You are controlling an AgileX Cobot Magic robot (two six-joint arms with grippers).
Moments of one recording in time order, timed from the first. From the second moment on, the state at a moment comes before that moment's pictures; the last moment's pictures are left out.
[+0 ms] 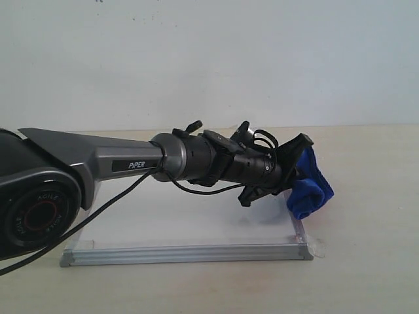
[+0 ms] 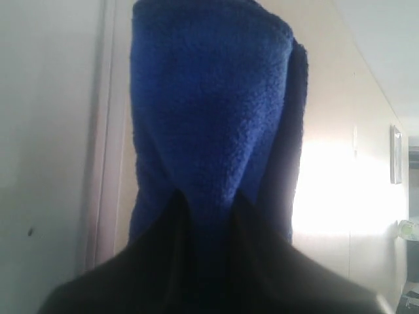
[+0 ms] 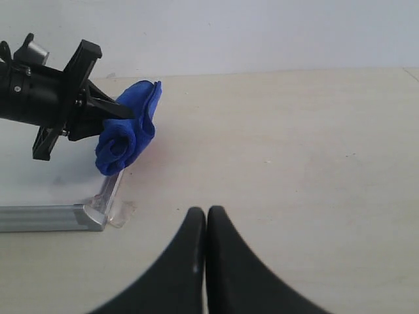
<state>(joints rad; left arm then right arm) -0.56 2.50 -1.89 -1.35 0.29 0.22 0.05 0.01 0.00 0.04 0.33 0.03</state>
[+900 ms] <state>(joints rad) -0.56 2.53 -1.89 -1.32 0.30 0.16 0.05 0.01 0.00 0.04 0.33 0.03</state>
